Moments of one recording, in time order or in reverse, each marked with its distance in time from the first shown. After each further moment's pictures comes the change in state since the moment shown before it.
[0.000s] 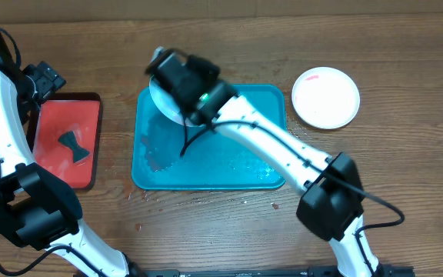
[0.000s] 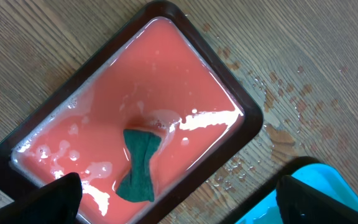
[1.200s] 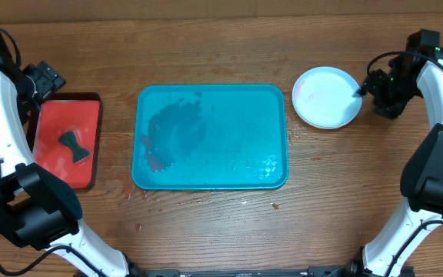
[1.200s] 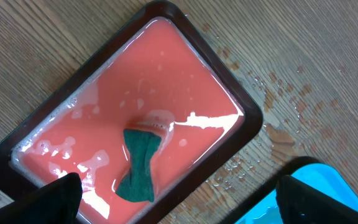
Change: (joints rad) left arm 0.000 0.000 0.000 0.000 0.000 0.000; right arm -1.067 -0.082 -0.346 -0.308 -0.846 0.701
